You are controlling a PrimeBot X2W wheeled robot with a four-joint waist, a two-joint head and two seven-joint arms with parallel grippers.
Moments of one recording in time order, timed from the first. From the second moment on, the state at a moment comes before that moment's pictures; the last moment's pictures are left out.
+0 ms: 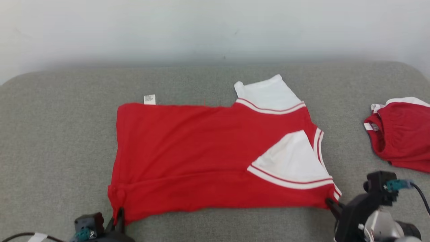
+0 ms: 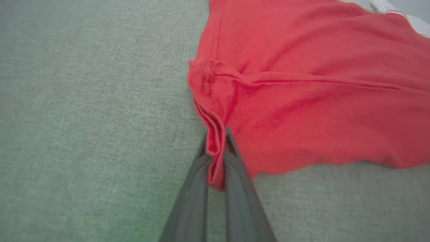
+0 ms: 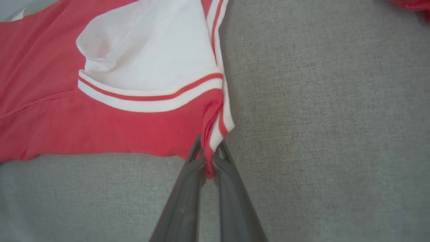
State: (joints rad) left arm -0.20 0.21 -0.29 0.54 -0.53 0.11 -0.08; right arm -0.09 -0.05 -0.14 0.05 0.33 0.13 0.76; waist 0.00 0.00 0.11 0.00
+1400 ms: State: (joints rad) left arm 0.03 0.39 -0.24 0.04 -0.53 0.30 0.14; right arm 0.04 -0.05 -0.17 -0.27 0.28 0.13 0.84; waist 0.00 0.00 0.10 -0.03
